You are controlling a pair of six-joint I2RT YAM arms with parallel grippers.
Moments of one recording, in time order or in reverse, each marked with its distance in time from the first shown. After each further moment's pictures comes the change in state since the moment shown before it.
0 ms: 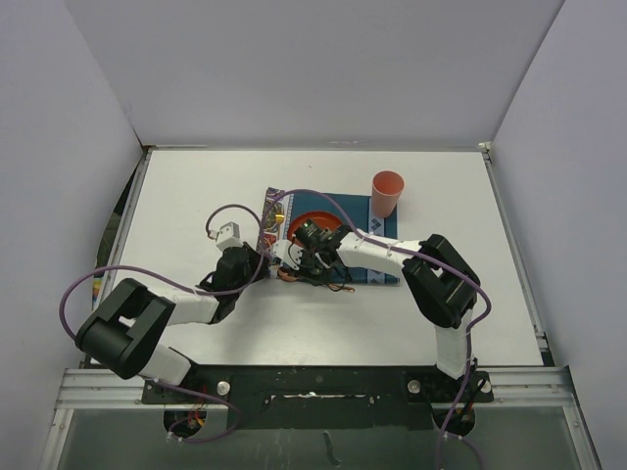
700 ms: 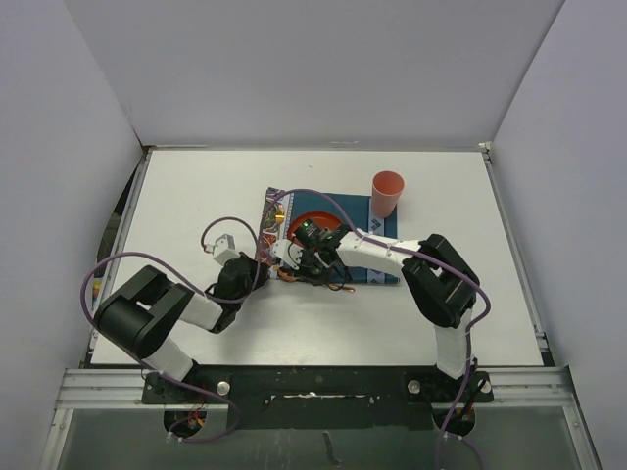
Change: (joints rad) left arm -0.027 0.112 -0.093 0.192 -0.072 -0.102; right arm -0.001 0.006 0.008 -0.006 -0.002 0.003
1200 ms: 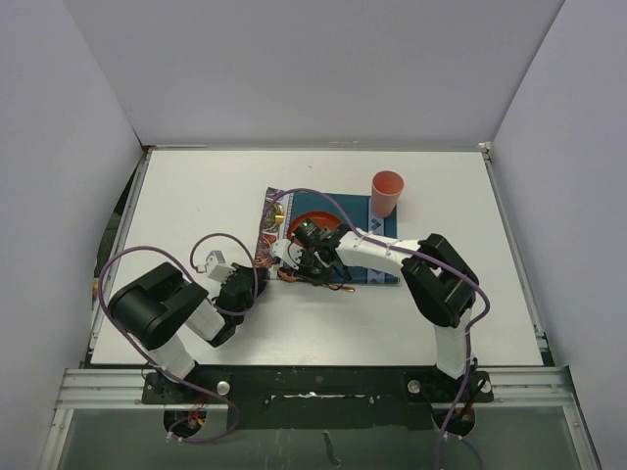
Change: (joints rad) left arm -0.076 0.133 -0.092 0.267 -0.156 -0.284; right arm 0.000 0.005 0.008 -0.008 0.000 0.005
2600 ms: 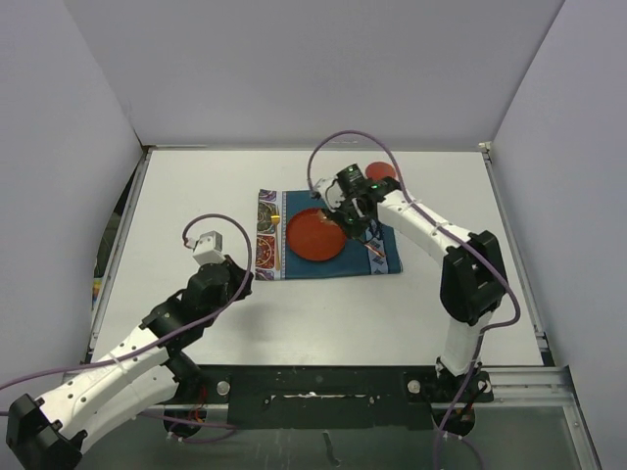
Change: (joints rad) left arm -0.098 -1.025 0.278 -1.351 0.060 0.413; right arm -0.216 -0.103 0.270 -0.257 0.112 0.106
